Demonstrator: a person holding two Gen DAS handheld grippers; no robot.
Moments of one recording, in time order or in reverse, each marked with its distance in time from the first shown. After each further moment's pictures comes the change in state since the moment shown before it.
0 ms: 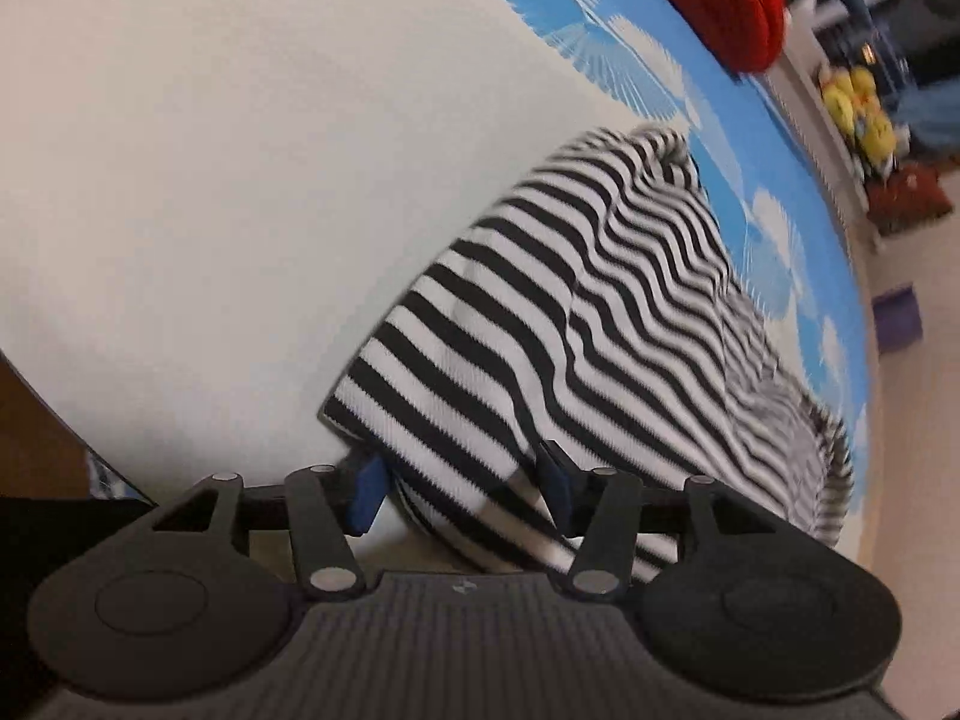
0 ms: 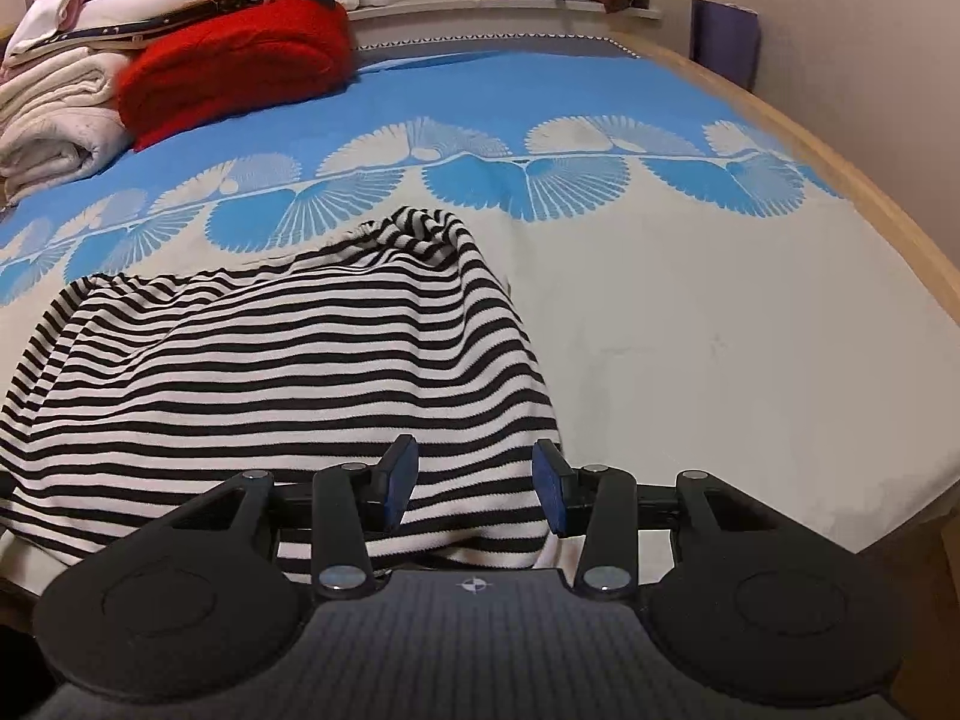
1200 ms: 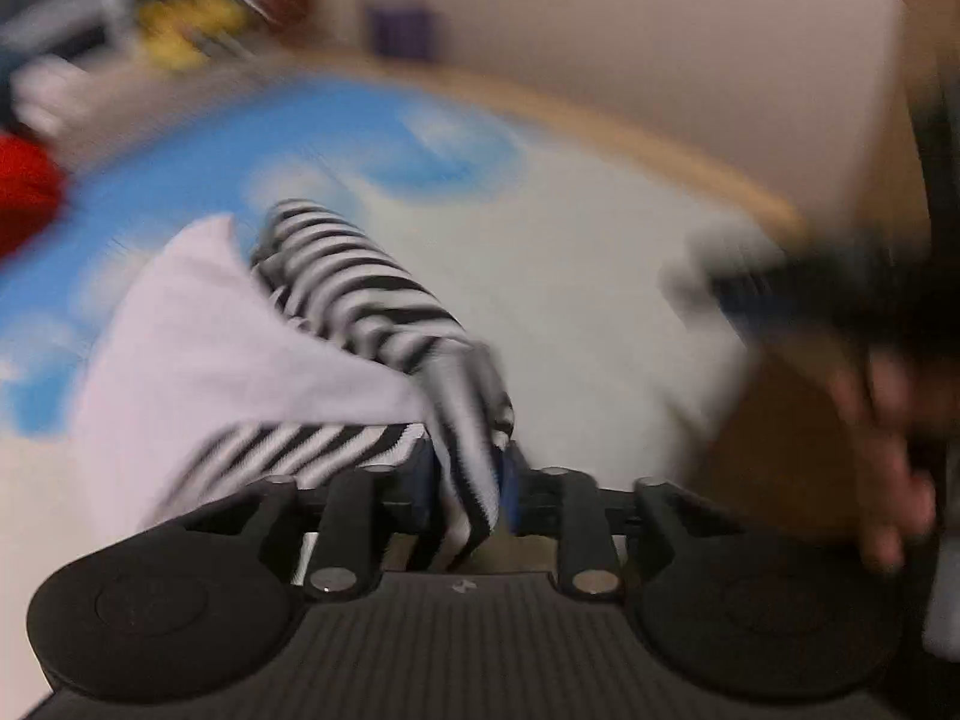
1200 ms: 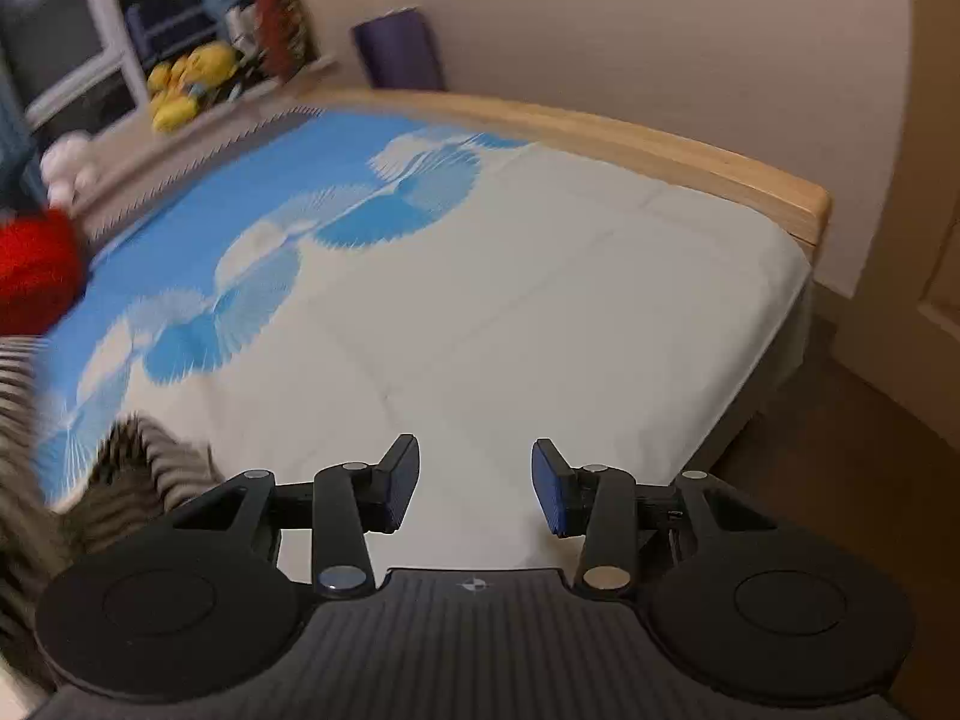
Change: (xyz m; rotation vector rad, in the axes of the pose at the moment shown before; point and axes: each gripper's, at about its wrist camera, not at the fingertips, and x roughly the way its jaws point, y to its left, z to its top) left arm 0.048 -0.374 -0.310 1.398 -0.013 -0.190; right arm -0.042 -0.171 -0.011 0.584 -0.126 -0.274
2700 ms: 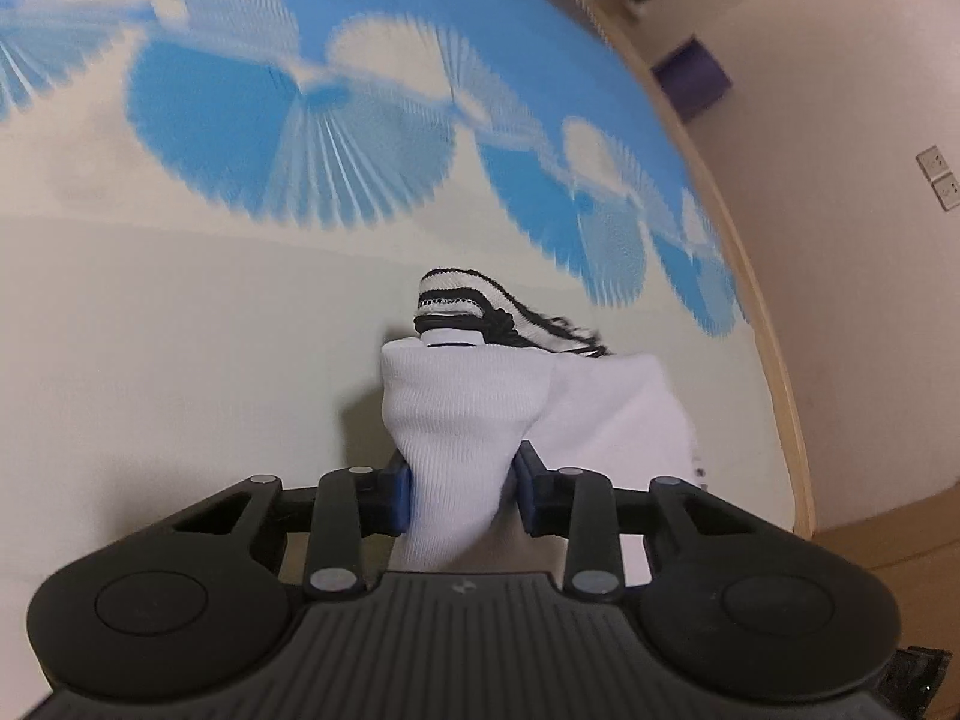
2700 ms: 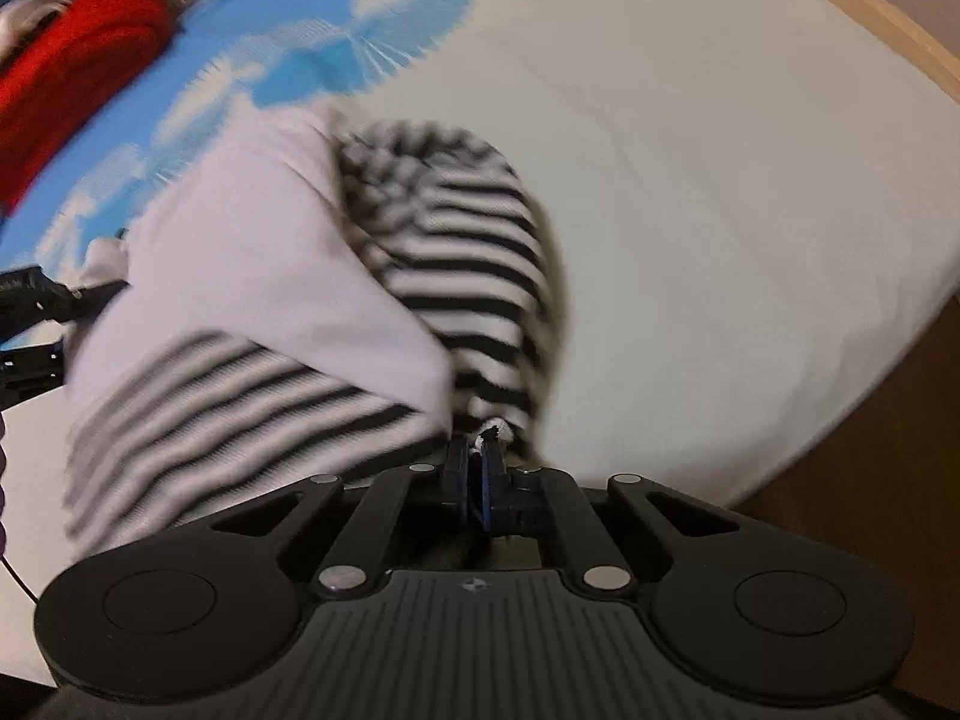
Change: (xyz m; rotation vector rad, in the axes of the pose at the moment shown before) left arm 0.031 0.346 -0.043 -0.828 0.019 -0.167; right arm 0.055 0.131 -0.054 -0.228 0.413 0.175
